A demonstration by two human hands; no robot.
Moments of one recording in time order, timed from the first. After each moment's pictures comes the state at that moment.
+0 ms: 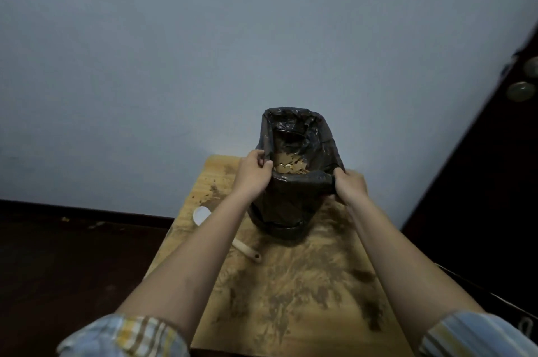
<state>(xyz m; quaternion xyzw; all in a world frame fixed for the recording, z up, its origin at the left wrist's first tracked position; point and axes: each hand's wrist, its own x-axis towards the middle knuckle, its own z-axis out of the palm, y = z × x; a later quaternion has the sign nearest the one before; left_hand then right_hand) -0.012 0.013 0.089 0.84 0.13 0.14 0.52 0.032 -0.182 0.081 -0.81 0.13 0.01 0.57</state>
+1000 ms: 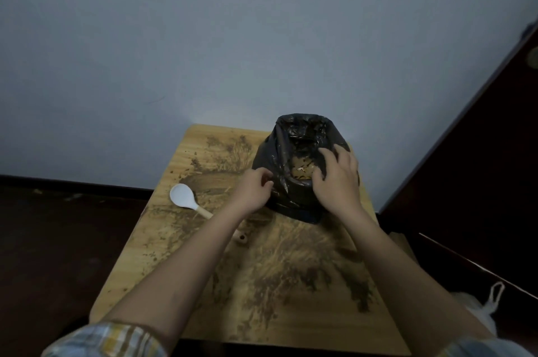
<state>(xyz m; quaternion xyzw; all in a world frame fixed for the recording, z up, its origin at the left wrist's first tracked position) 0.012 -0.009 -0.004 0.91 0.05 0.00 0.41 0.029 -0.192 0.032 -0.96 -0.08 -0.12 0.24</state>
